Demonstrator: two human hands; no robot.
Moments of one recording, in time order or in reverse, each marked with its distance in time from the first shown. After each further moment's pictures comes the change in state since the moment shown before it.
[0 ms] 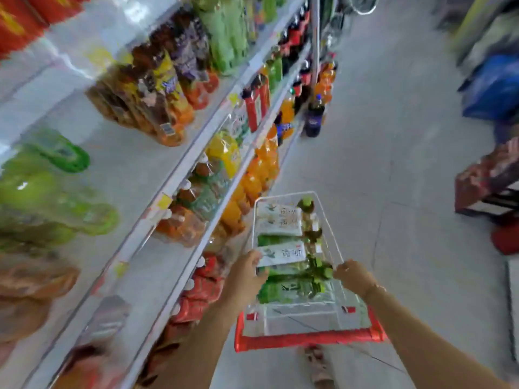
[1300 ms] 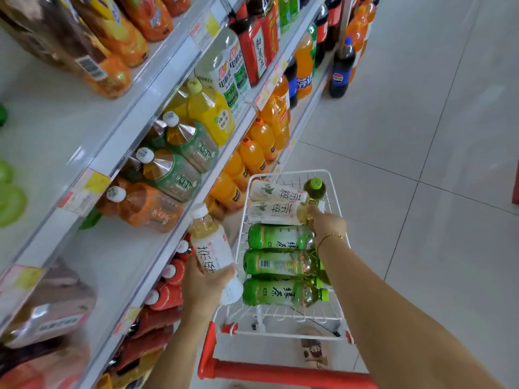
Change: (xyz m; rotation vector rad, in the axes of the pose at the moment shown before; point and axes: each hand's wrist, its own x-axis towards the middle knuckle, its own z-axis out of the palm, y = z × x) left_hand 0.060 -0.060 0.050 -0.478 0.455 -0.349; right_hand 0.172 -0.072 0.043 0.909 0.182 0.207
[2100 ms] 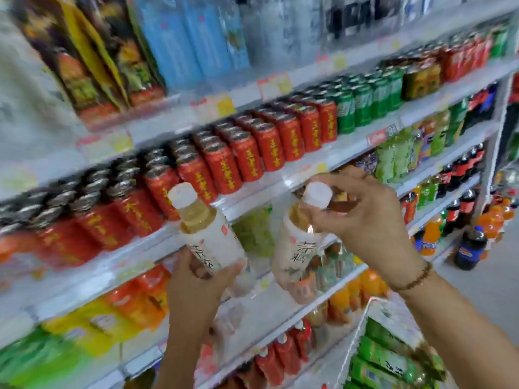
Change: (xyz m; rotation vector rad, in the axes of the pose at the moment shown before) left_hand -0.268 0.157 -0.332 -0.321 0.705 0.467; right_hand -0.543 -0.169 -0.063 -0.085 -0.877 -1.658
